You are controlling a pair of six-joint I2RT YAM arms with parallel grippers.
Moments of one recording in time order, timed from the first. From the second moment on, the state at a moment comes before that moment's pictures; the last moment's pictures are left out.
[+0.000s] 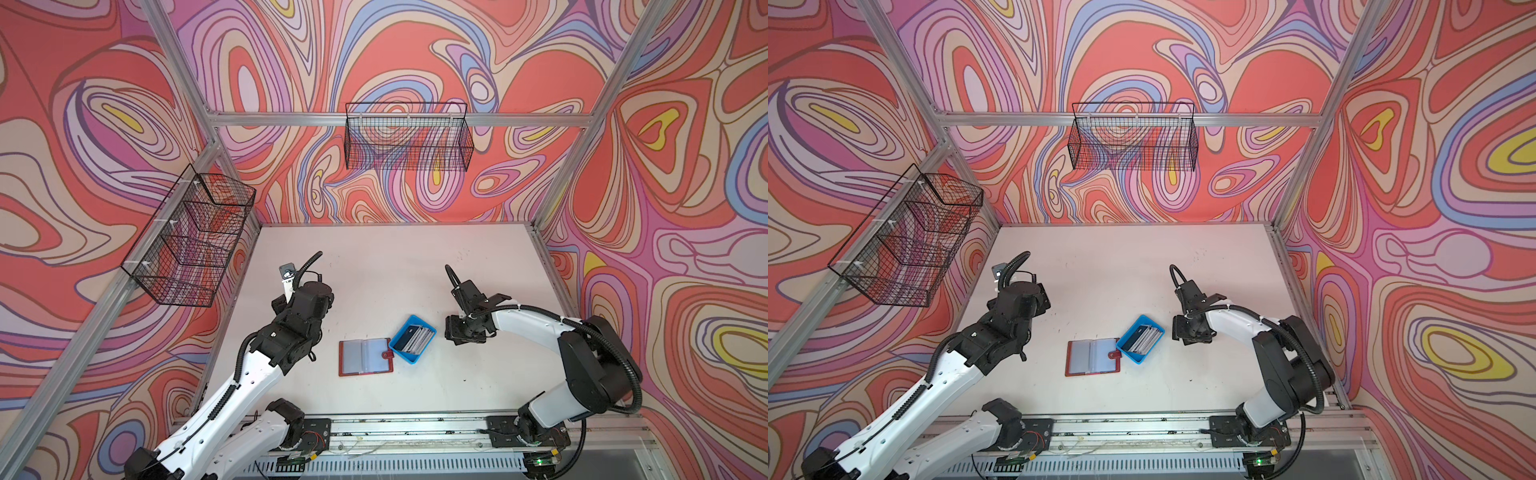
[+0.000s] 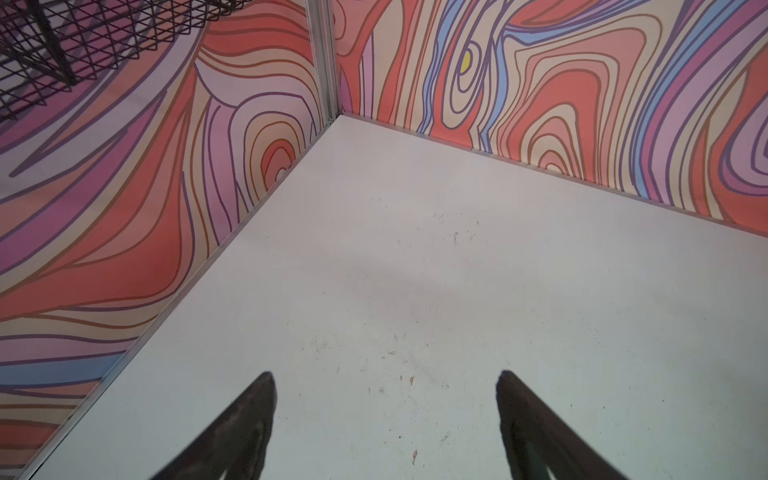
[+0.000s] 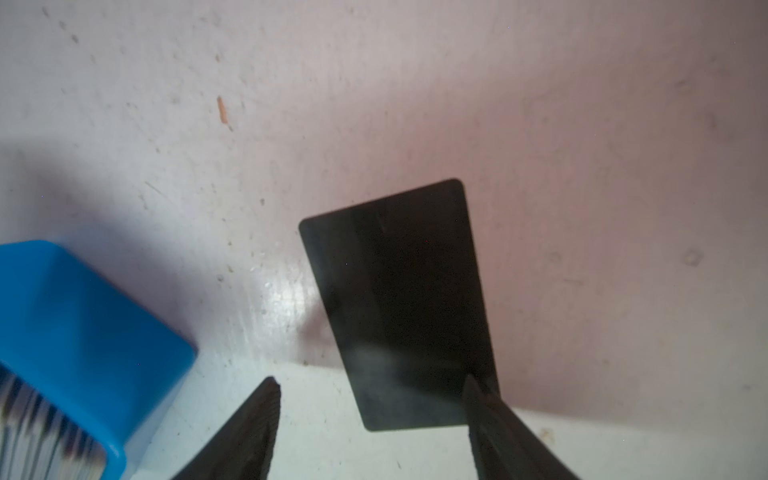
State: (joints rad) left arm -0.50 0.90 0.82 -0.56 -0.76 -0.57; right arm 0.46 1.58 0.86 -0.62 -0.04 0.54
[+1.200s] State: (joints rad) left arm -0.50 0.79 0.82 -0.67 -0.78 -0.61; right arm 0.49 1.68 0.95 -0.64 0.09 0.47
